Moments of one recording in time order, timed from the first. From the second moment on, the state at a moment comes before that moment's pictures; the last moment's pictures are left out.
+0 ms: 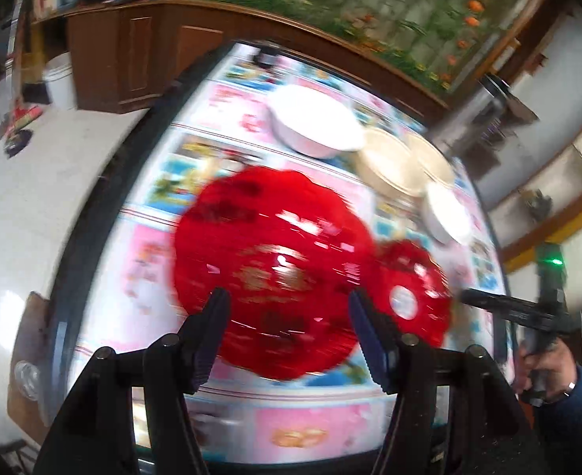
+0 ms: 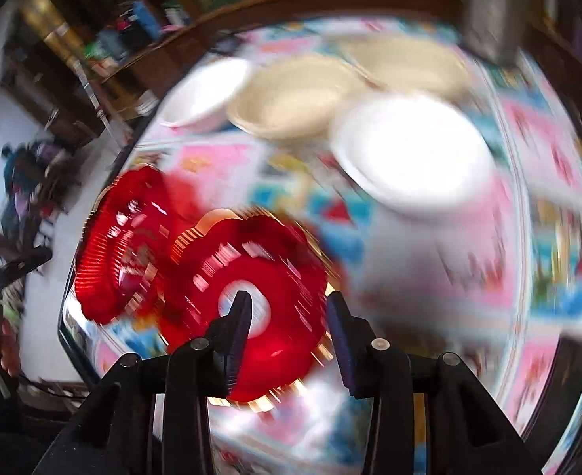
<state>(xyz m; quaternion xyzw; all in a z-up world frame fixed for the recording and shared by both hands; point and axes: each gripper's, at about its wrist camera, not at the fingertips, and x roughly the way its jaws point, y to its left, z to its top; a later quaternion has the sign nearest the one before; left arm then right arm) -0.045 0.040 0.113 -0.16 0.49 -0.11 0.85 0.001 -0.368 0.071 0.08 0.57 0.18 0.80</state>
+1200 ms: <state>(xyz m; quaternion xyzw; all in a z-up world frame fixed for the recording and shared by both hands) -0.014 -0.201 0.035 0.08 0.58 -0.23 0.78 -0.061 -0.445 0.035 0.19 0.57 0.13 0.79</state>
